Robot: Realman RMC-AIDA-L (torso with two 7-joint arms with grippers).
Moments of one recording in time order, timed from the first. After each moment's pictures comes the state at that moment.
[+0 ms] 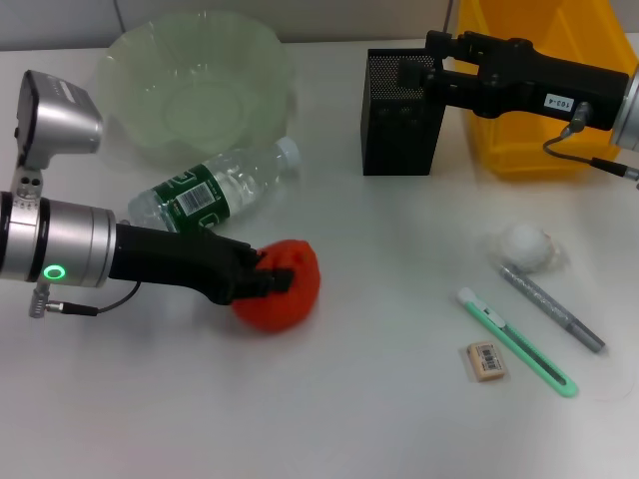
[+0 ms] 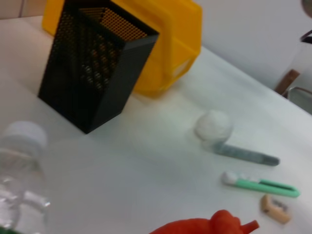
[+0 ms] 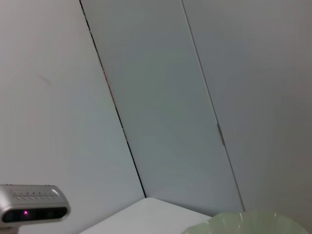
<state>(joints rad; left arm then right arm) -0.60 -2.07 0.94 0.65 2.10 1.48 -1.72 0.63 2.05 -0.77 -0.57 -1.68 -1.41 1.44</state>
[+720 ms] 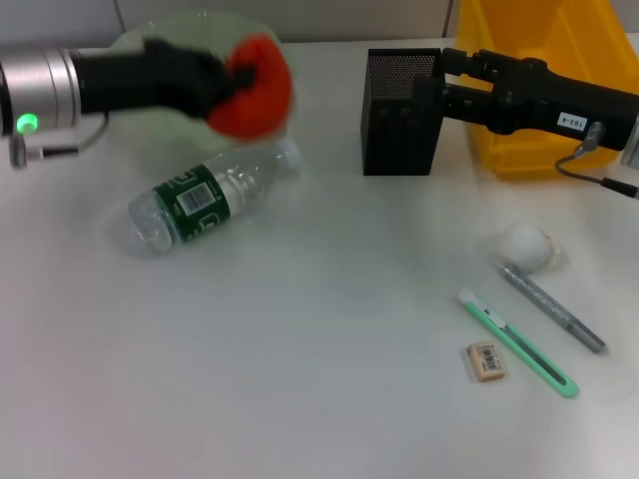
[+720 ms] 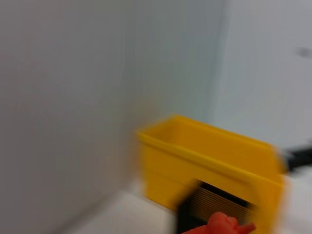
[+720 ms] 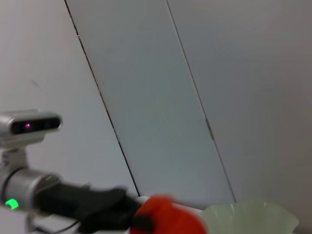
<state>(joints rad) -0.63 -2.06 0.85 0.85 1.94 1.33 -1.64 0.59 2.06 -0.76 -0.57 -1.67 -1.42 1.44</state>
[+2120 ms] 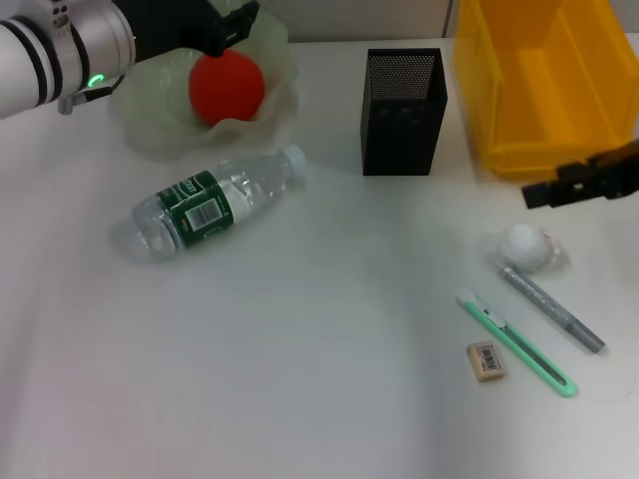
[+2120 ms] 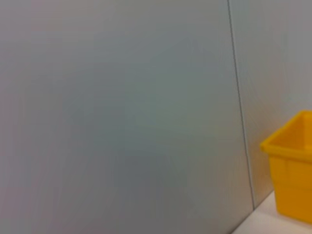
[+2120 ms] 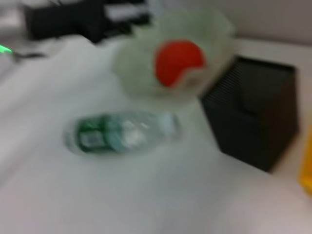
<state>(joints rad) -0.67 -2.08 1.16 0.75 1.66 0.70 -1.35 0.53 2.05 -0.82 -1.34 -2.32 -1.76 2.32</state>
